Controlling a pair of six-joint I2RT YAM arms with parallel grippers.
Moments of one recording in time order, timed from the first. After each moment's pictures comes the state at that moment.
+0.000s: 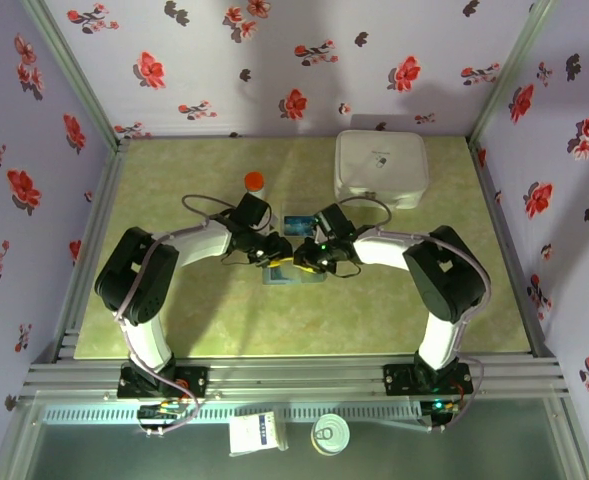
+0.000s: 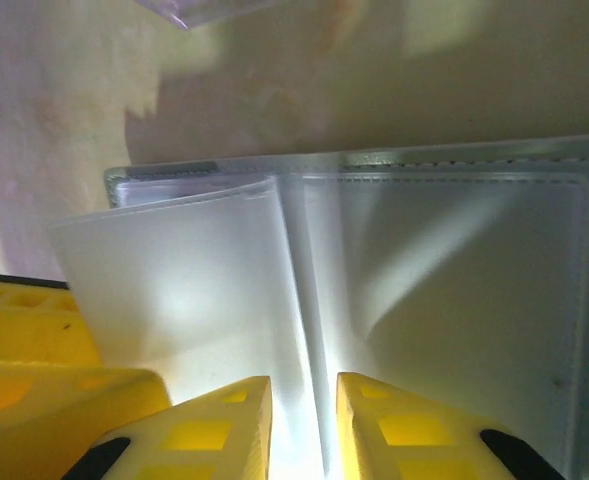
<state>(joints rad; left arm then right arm) -0.61 1.80 1.07 -0.33 0.48 -0.80 0.63 1.79 0.97 -0.18 -0.45 0.85</state>
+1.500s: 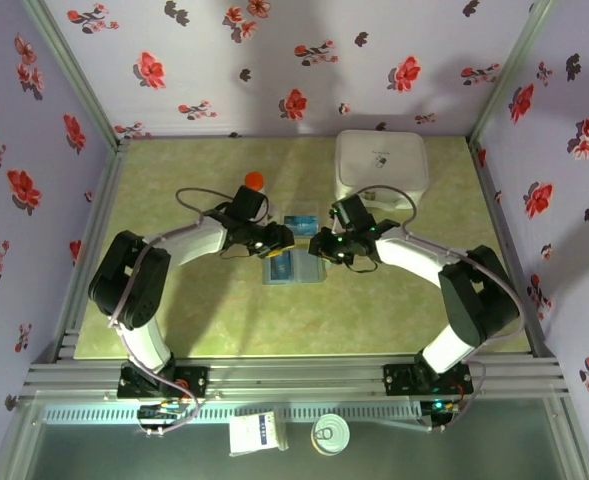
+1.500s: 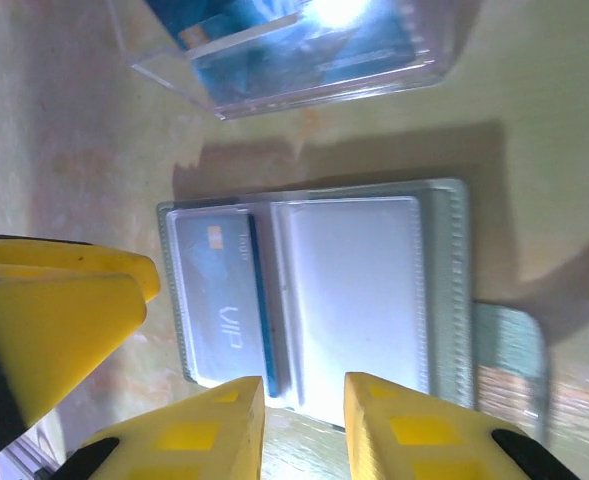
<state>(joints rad) -0.58 1.75 1.07 -0.32 0.45 -0.80 0.59 1.62 0.96 -0.31 -0.37 0.79</state>
